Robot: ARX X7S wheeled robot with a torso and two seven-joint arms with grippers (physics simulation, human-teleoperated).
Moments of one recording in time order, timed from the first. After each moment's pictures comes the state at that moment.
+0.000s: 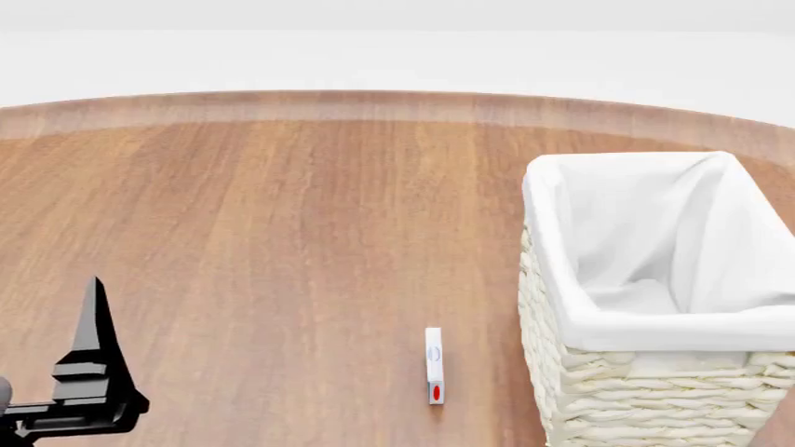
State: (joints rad) left arm -0.10 -0.26 0.10 0.59 -0.35 -0.36 -0.33; right arm -0.62 0.16 -0.25 0.17 0.11 -0.68 0.21
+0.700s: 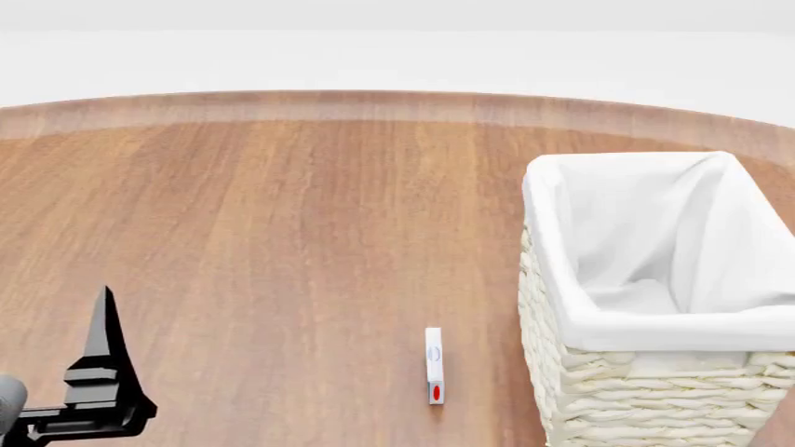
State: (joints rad) left arm -0.10 -0.26 0.12 0.52 -0.35 -0.30 -0.33; right arm -0.47 0.17 -0.26 0.33 0.17 -0.64 0.20
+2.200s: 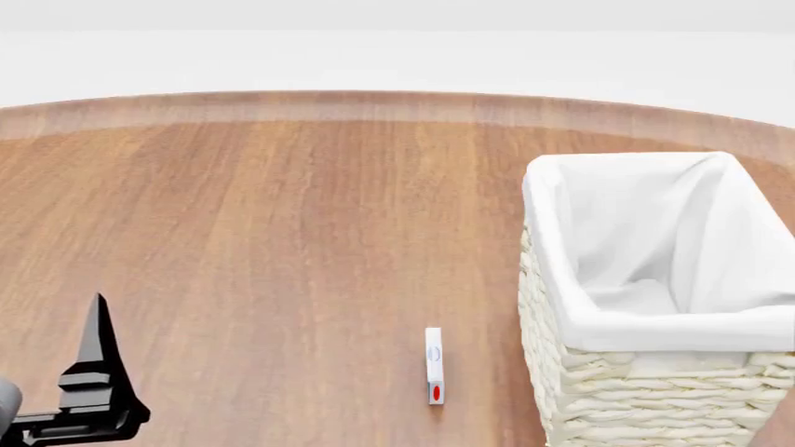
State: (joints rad) left arm -0.09 -0.29 0.12 0.48 -0.37 -0.26 -0.35; right arm -0.34 0.18 -0.37 0.24 0.25 -0.44 0.18
